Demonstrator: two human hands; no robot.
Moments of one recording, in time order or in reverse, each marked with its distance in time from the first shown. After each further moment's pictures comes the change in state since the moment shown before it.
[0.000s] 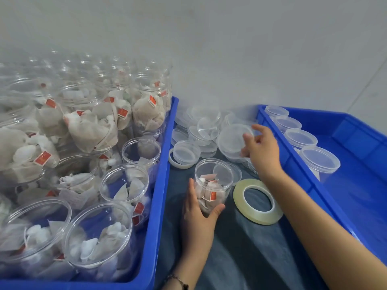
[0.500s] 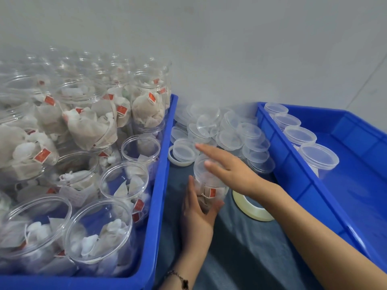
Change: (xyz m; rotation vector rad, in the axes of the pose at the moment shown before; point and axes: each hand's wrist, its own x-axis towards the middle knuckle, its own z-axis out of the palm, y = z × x) left_hand -0.002 0.004 -0.002 0.024 0.005 -0.001; right_hand -0.053 -0.014 0.017 -0.352 -0.760 -0.464
